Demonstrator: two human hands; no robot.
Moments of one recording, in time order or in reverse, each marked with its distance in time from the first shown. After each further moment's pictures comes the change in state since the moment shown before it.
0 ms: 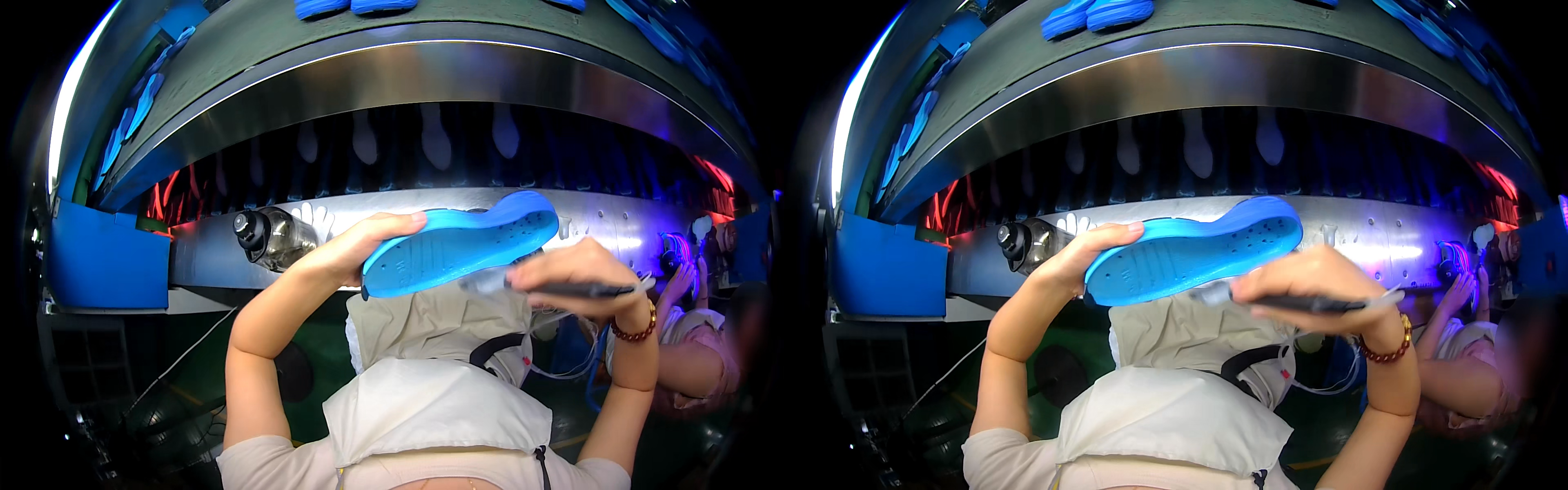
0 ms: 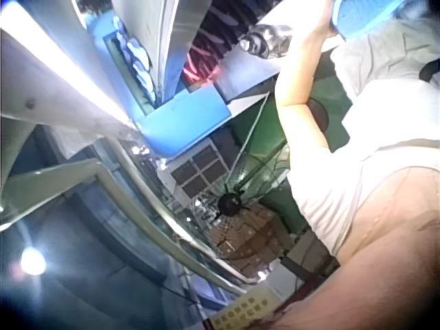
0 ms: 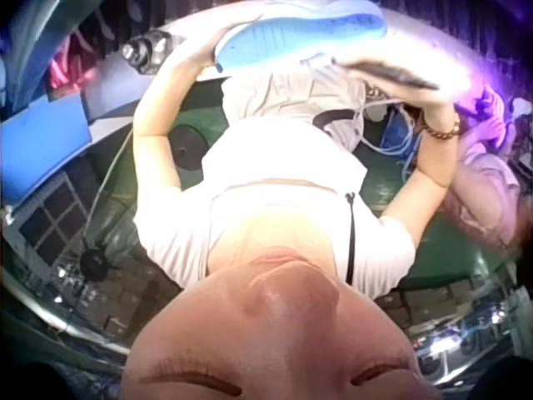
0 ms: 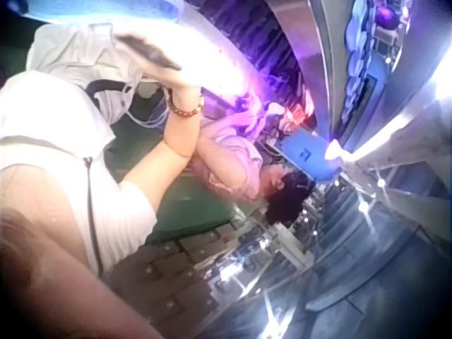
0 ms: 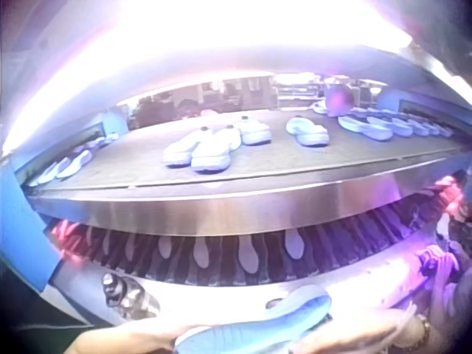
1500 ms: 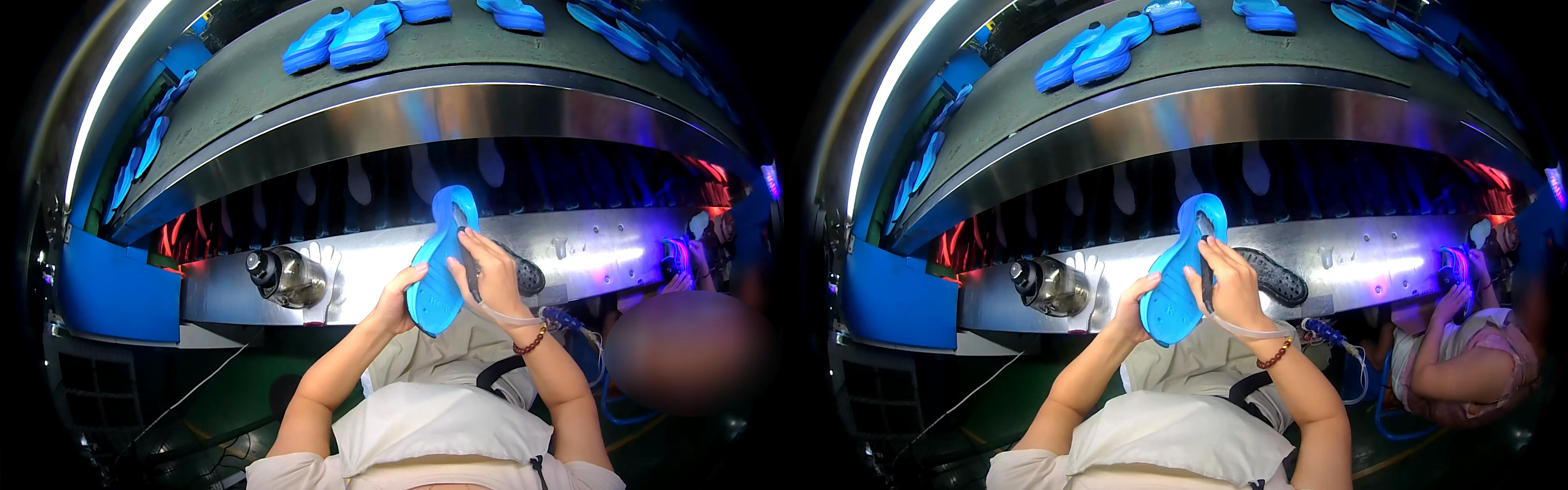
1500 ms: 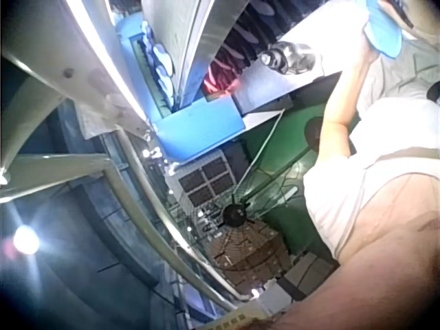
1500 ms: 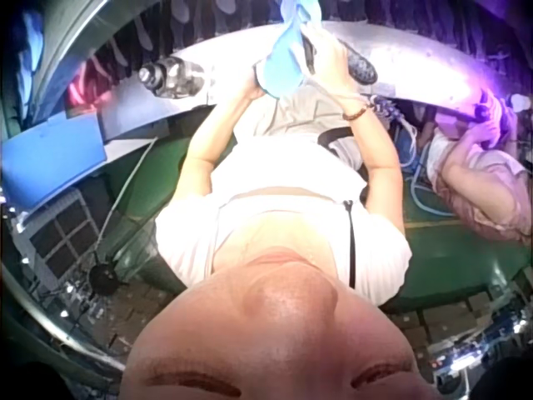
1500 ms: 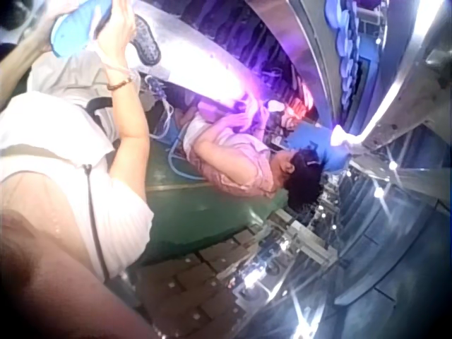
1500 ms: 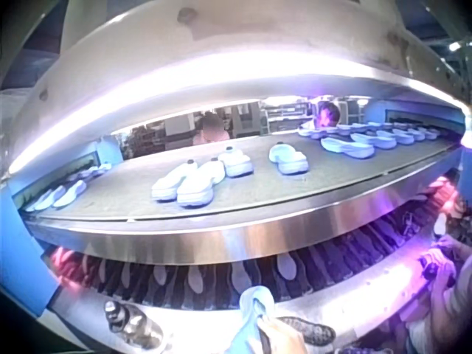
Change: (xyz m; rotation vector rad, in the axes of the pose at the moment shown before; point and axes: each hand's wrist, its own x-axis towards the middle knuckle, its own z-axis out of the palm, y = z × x) left_hand 0.053 -0.082 0.011 -0.582 0.018 0.265; right_hand 0.054 0.063 0.106 -0.383 0.873 0.176
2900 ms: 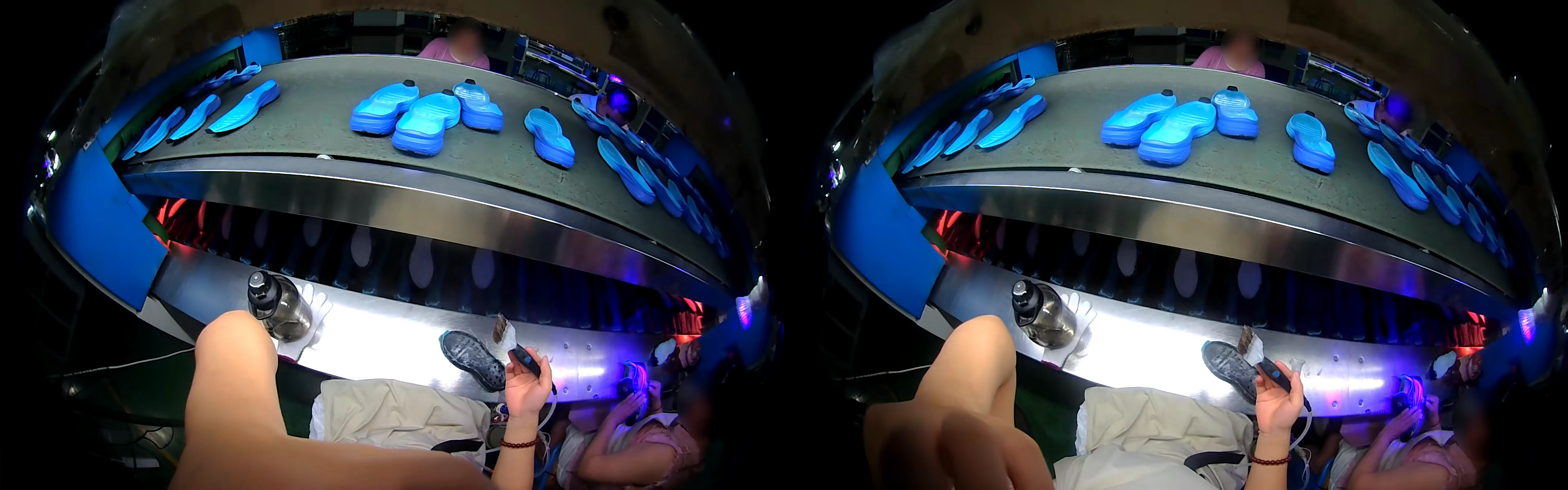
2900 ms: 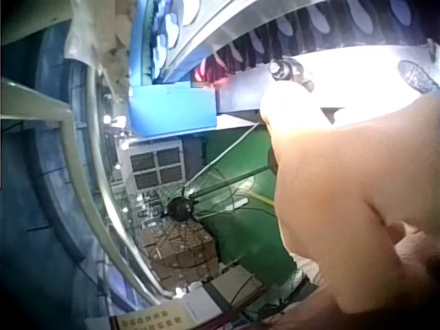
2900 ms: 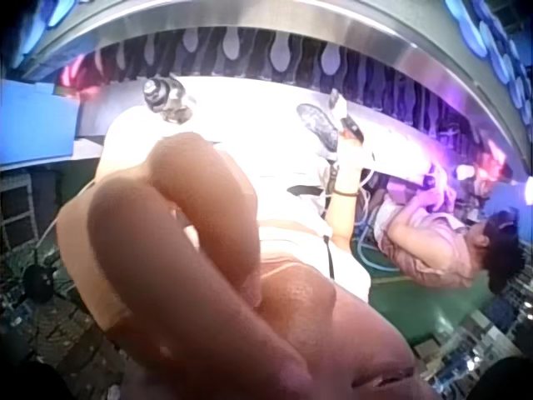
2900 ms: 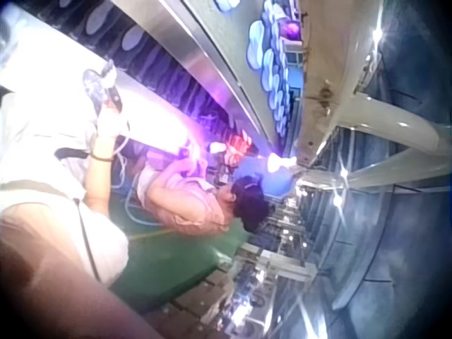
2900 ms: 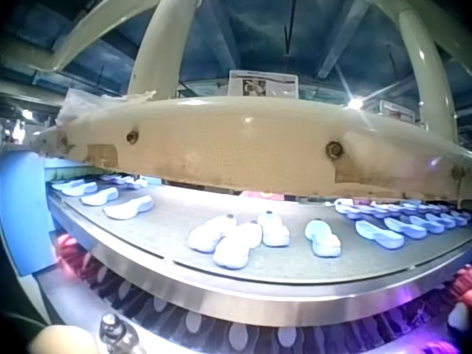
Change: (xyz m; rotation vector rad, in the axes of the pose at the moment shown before) left_hand -0.143 0.123 0.180 0.779 -0.778 1.395; right_hand -0.047 0.056 -0.077 1.507 0.397 0.742
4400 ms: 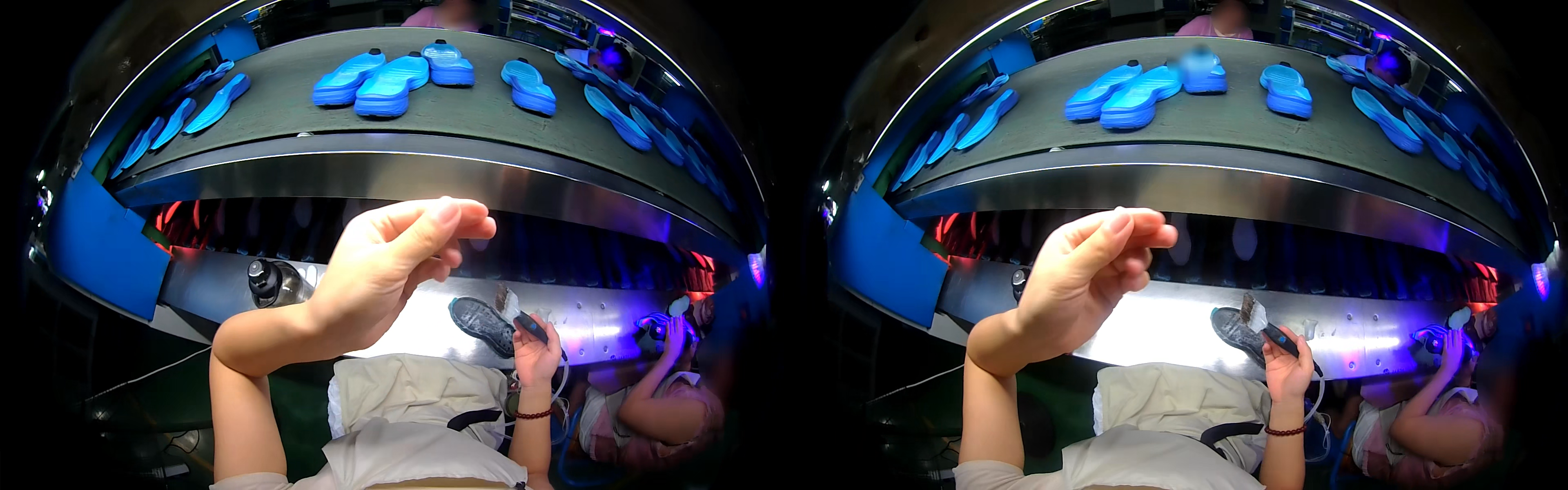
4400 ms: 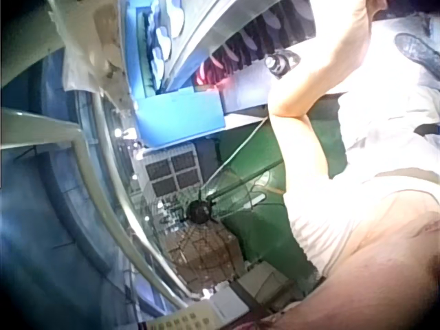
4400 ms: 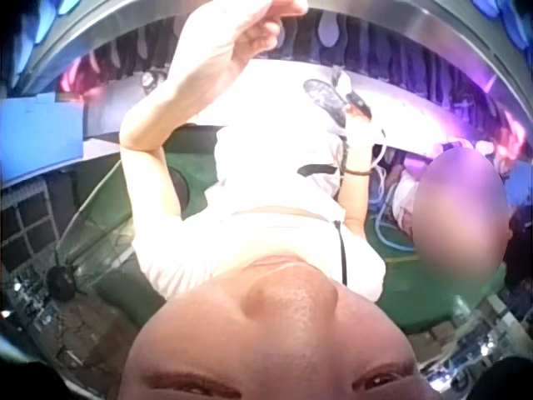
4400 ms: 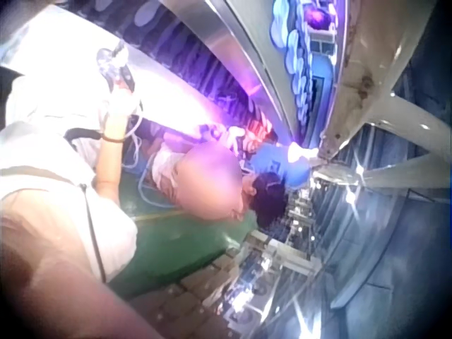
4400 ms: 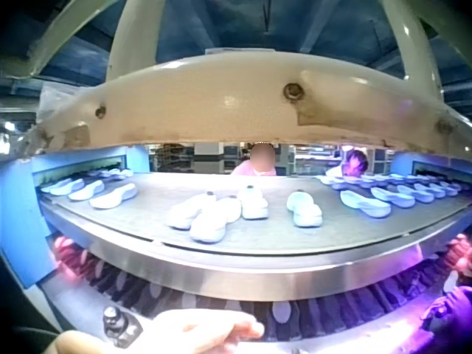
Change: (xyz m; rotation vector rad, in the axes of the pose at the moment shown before) left_hand -0.019 -0.091 -0.003 -0.376 0.565 -1.044; right_hand 0.005 -0.007 -0.027 0.034 0.084 0.050
